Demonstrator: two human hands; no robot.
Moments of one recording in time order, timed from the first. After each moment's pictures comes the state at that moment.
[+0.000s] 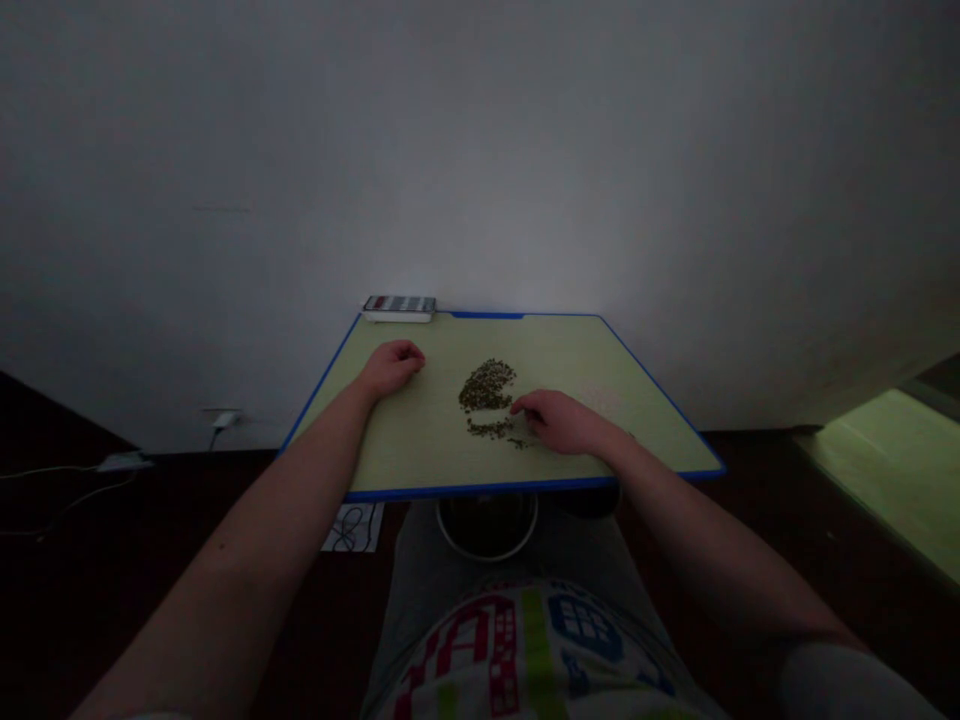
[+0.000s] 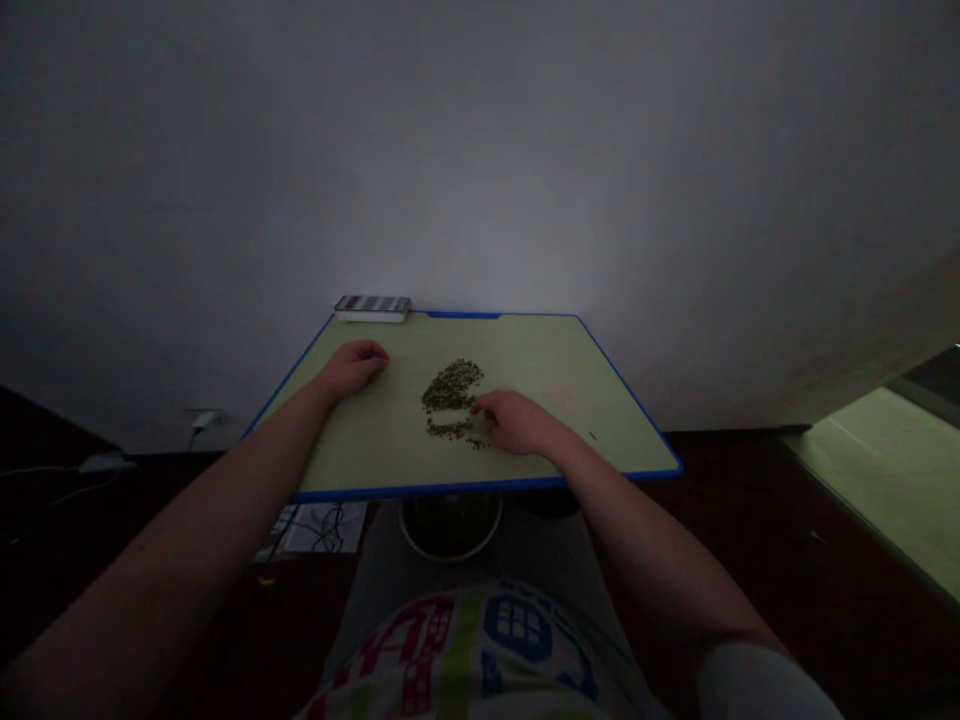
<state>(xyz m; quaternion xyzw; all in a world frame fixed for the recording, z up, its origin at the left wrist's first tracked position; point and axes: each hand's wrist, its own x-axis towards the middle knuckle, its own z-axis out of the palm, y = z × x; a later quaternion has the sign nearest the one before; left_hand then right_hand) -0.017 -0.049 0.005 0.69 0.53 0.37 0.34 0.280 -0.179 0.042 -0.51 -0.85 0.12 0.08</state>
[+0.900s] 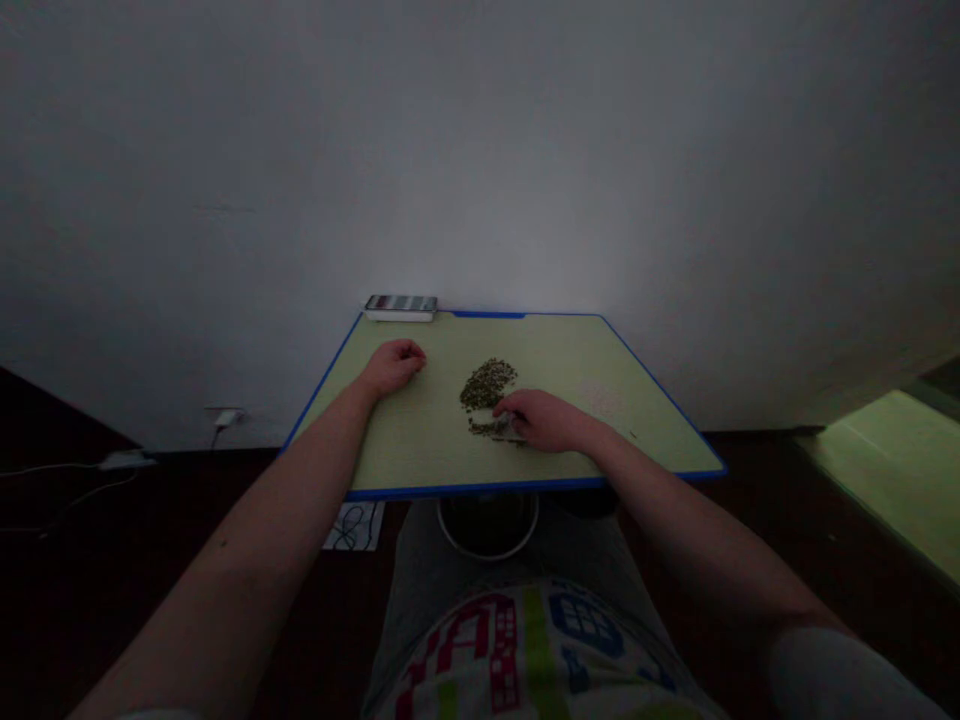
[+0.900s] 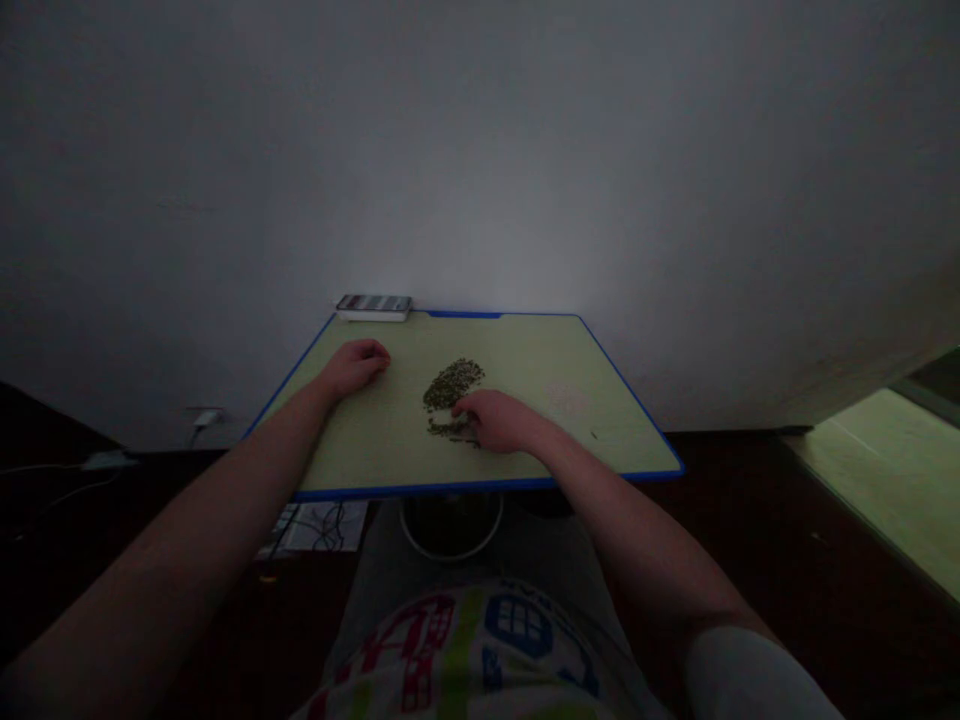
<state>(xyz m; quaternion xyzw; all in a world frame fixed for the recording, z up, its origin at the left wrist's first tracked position) -0.020 -0.044 -0.001 0.69 0.53 0.36 0.34 0.260 -0.169 0.040 -0.46 -0.88 0.12 0.06</state>
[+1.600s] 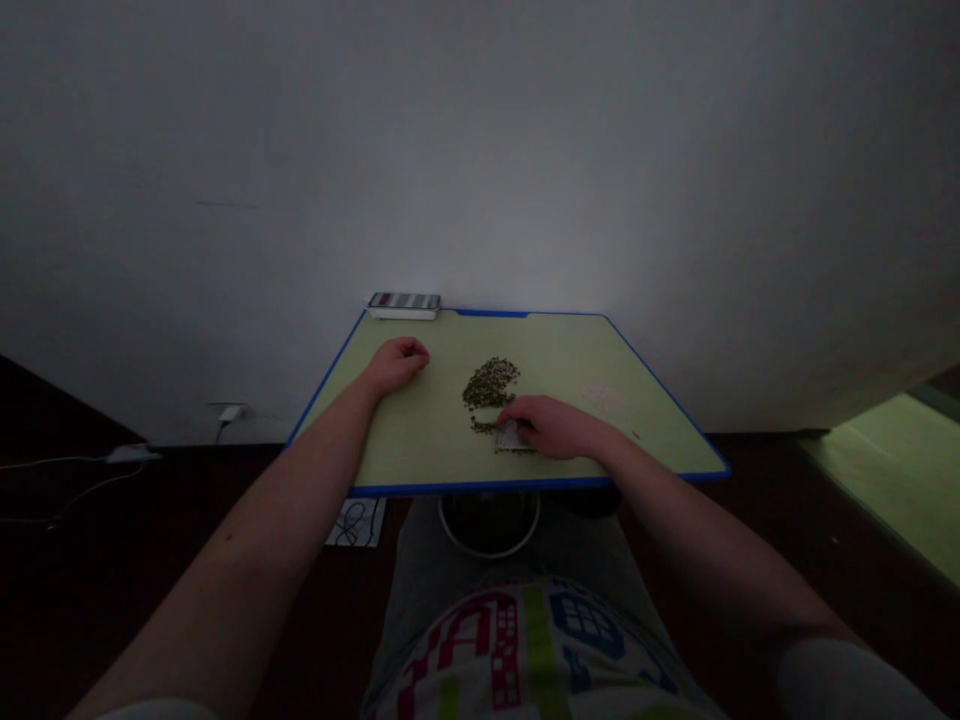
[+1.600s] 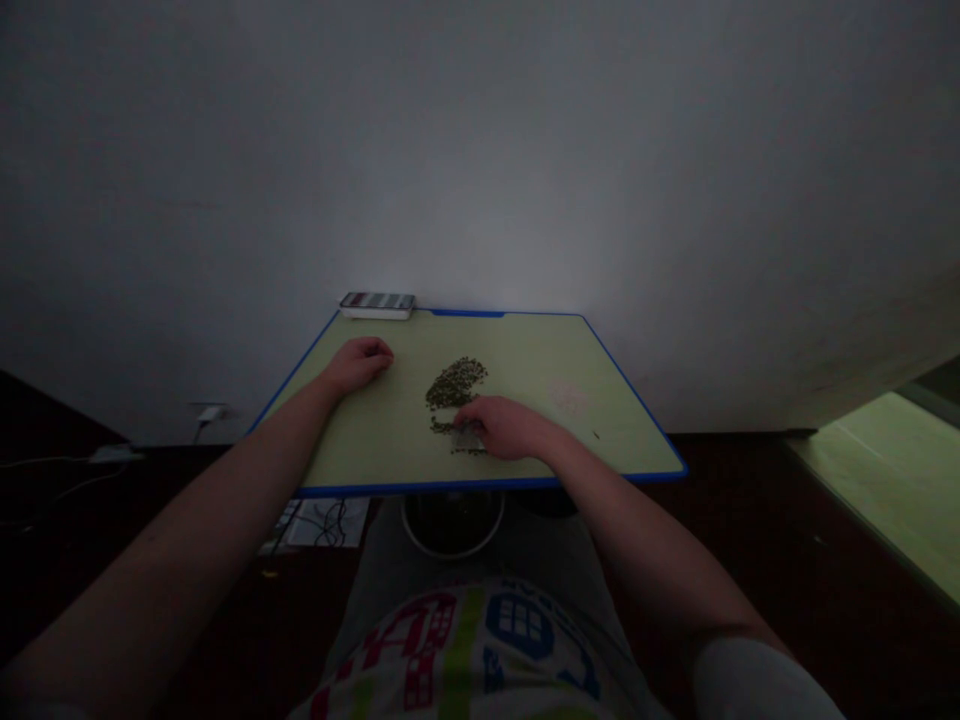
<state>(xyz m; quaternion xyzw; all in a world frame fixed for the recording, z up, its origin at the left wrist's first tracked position) -0.017 -0.049 0.005 0.69 0.53 0.36 0.34 0.265 -0.181 0.045 -0.41 -0.89 0.16 0.06</state>
